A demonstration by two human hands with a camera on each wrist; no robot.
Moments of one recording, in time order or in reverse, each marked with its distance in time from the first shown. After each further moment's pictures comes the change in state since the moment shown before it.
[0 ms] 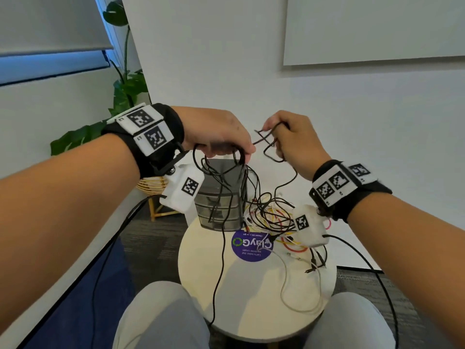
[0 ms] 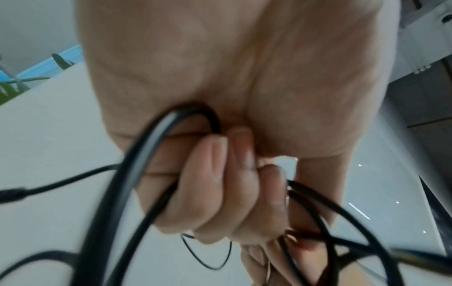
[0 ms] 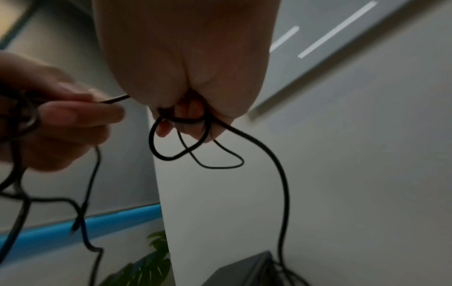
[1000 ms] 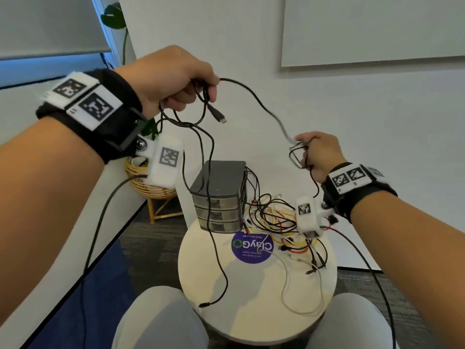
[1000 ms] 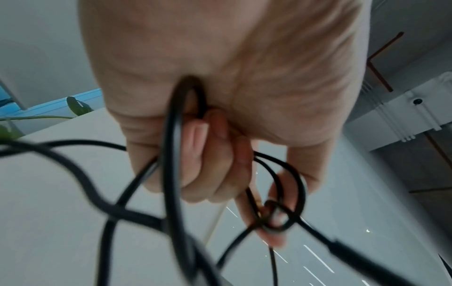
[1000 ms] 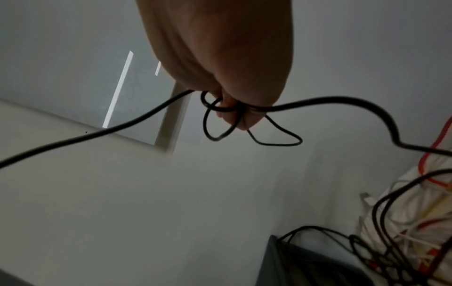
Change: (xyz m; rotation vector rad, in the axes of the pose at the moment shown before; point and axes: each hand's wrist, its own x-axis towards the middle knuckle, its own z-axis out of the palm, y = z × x) left_hand -0.034 0.001 -0.055 -0.220 0.520 0.092; right_hand 0.007 0.062 -0.032 0.240 0.304 0.523
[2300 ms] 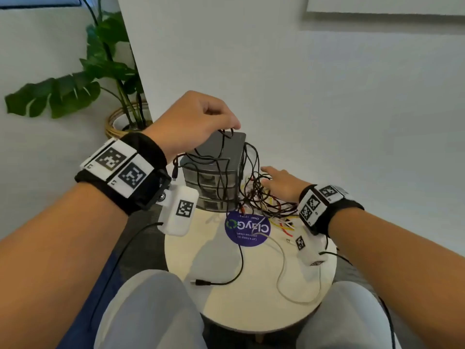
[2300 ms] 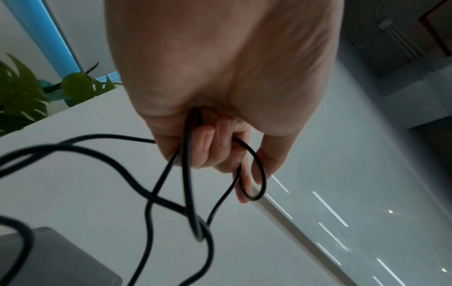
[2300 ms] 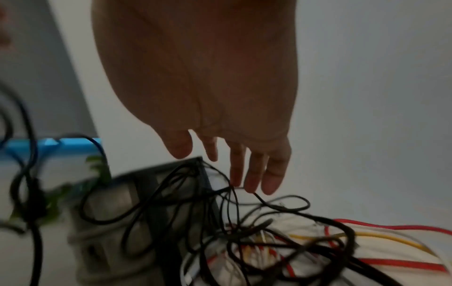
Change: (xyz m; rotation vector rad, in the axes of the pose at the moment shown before) left_hand 0.001 -0.107 0.088 -0.036 0.047 0.032; right_hand -0.008 0.121 0.047 -1.043 -0.650 0.094
